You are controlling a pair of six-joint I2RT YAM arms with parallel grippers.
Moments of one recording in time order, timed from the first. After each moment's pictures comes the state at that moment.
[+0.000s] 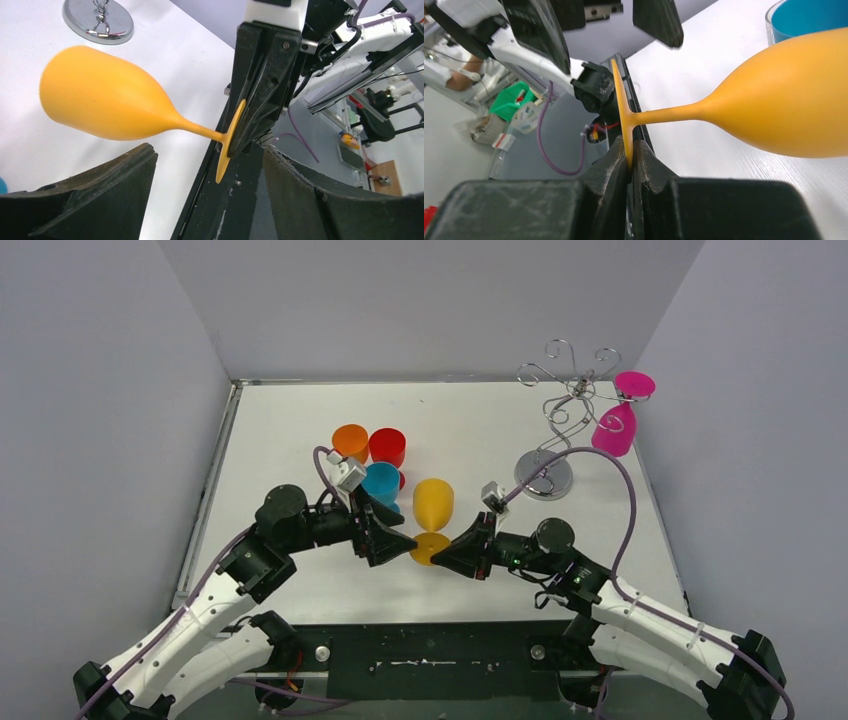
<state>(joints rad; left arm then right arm) -0.70 0.76 0.69 -0.02 0.57 -0.52 0.85 0.80 0.46 0.36 -0.54 0.56</state>
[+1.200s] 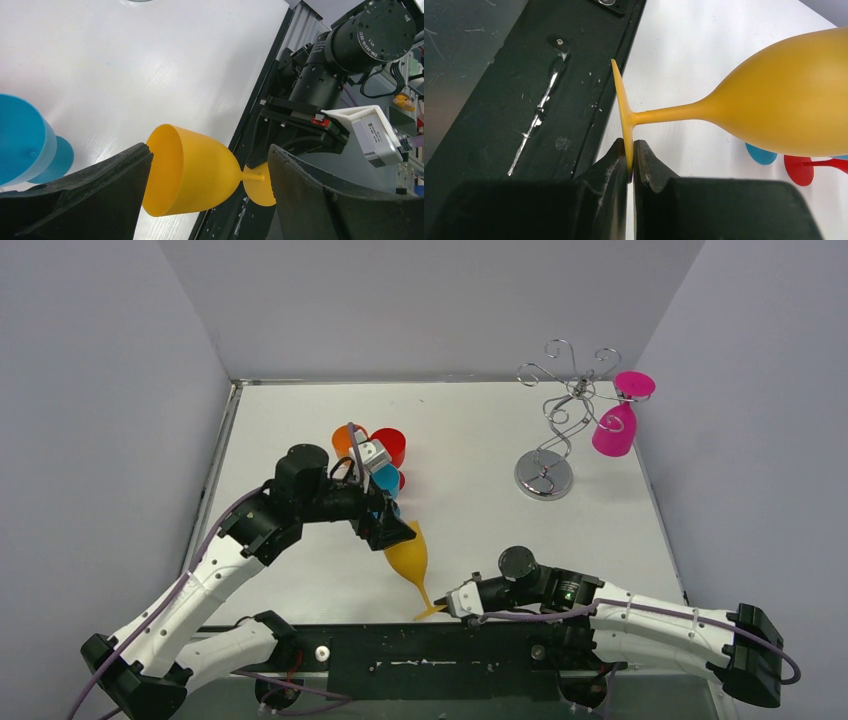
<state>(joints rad) -0.66 0.99 1.05 -0.50 0.56 -0.20 1.13 0.81 0.40 -0.02 -0.53 -0.61</state>
